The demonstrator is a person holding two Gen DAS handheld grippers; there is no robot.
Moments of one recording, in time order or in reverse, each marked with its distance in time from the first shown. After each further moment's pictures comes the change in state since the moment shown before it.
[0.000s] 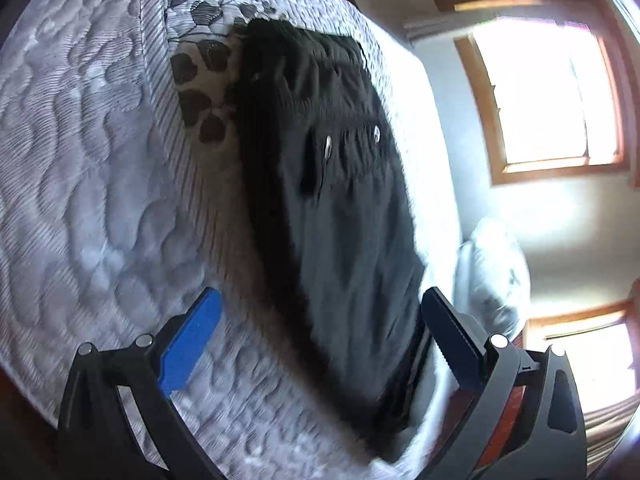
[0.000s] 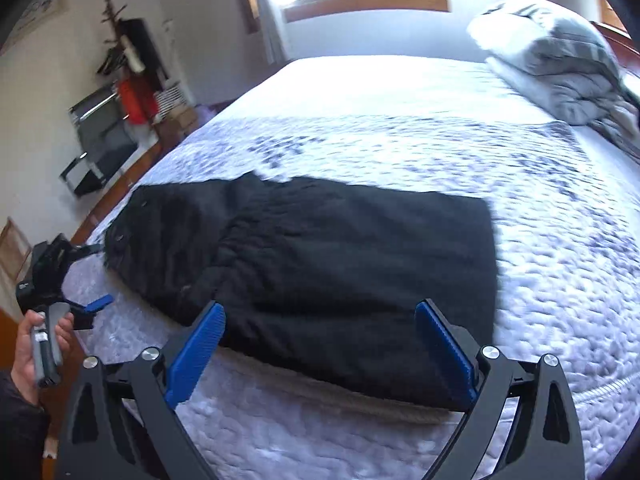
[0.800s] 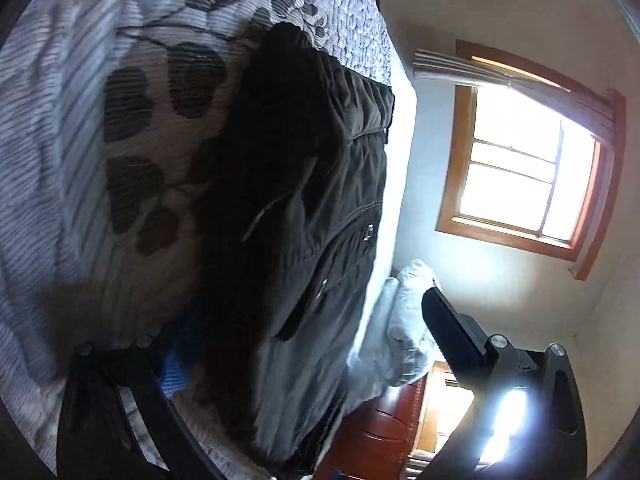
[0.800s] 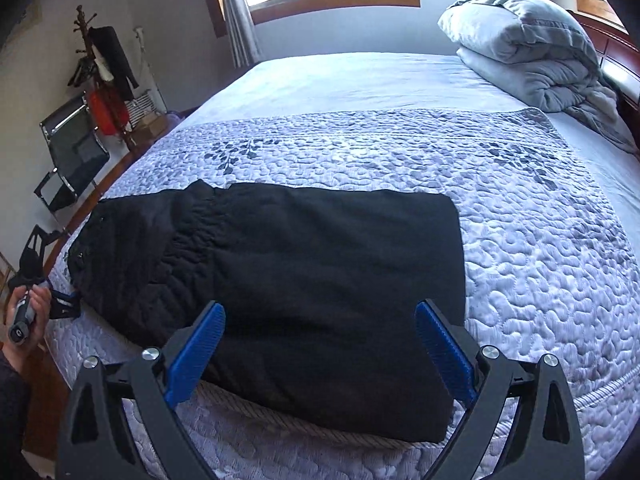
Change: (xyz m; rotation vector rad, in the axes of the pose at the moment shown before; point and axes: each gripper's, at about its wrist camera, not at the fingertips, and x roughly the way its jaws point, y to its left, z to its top) left arm 0.047 0.034 0.077 -0.284 0.056 -0.260; right arm 0.032 -0.018 0.006 0.024 0.012 -0.045
